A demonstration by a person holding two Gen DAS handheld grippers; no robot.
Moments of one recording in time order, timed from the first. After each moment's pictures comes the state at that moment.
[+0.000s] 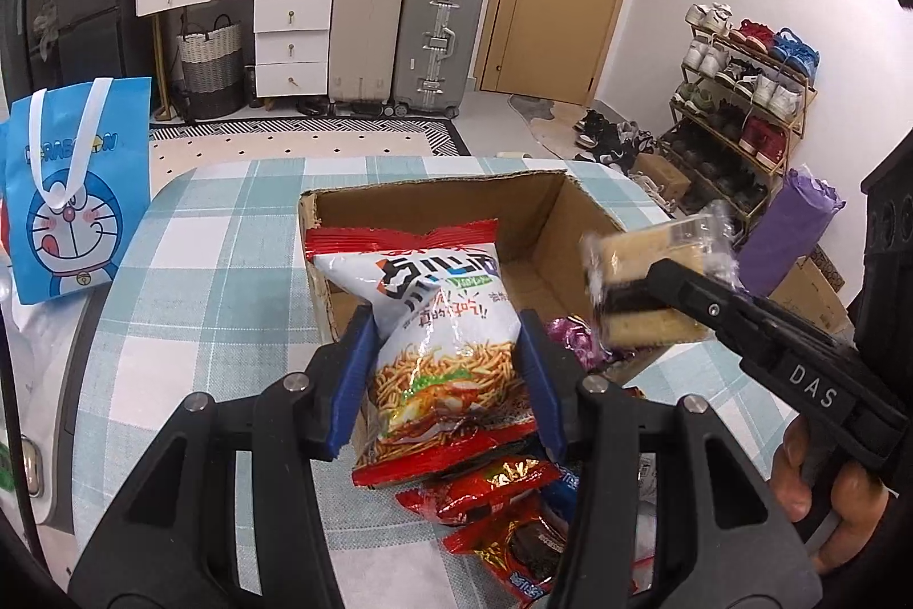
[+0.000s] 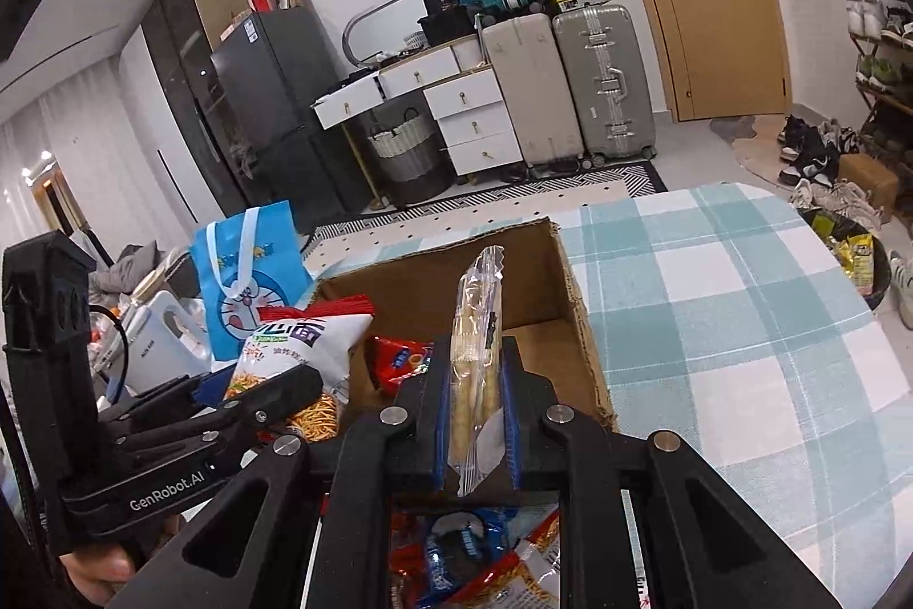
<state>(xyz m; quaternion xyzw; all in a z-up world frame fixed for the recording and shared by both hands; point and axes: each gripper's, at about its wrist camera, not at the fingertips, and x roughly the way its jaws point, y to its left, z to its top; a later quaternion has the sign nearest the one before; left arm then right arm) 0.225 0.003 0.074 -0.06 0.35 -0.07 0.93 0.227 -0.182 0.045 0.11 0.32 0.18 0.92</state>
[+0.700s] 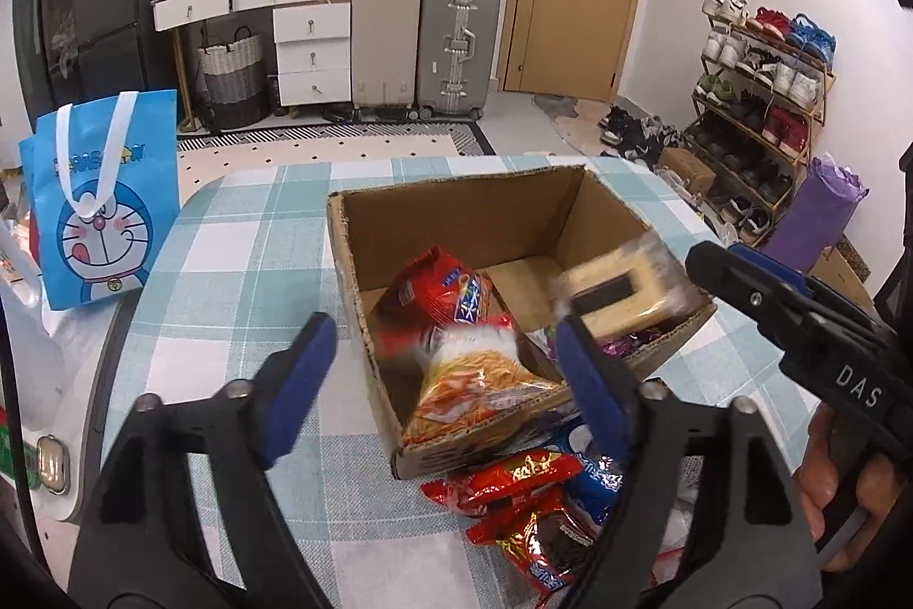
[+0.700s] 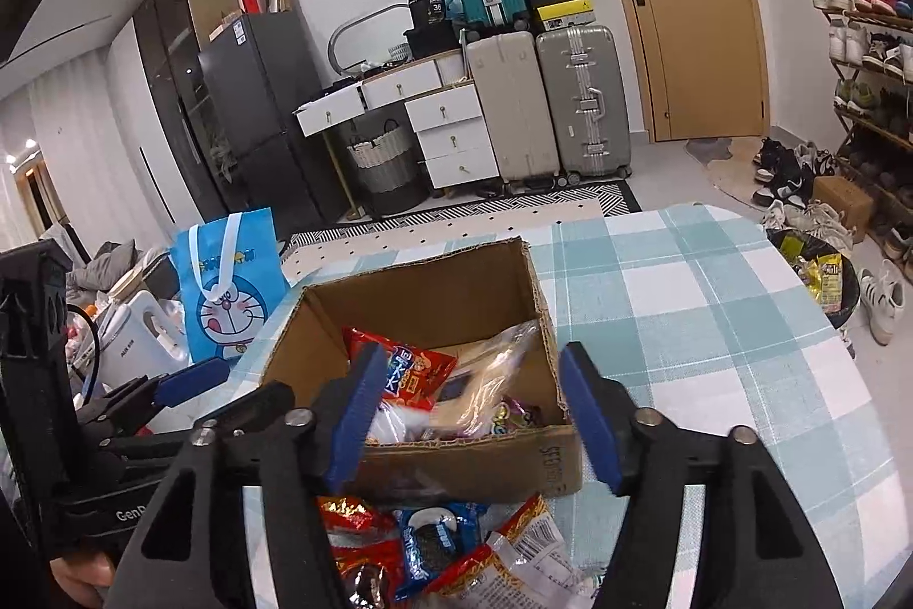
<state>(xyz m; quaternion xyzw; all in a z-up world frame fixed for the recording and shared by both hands) 0.217 0.005 0.075 -0.04 0.34 -0.04 0.94 0.204 -0.190 0.059 0.09 0.30 0.16 0.94</state>
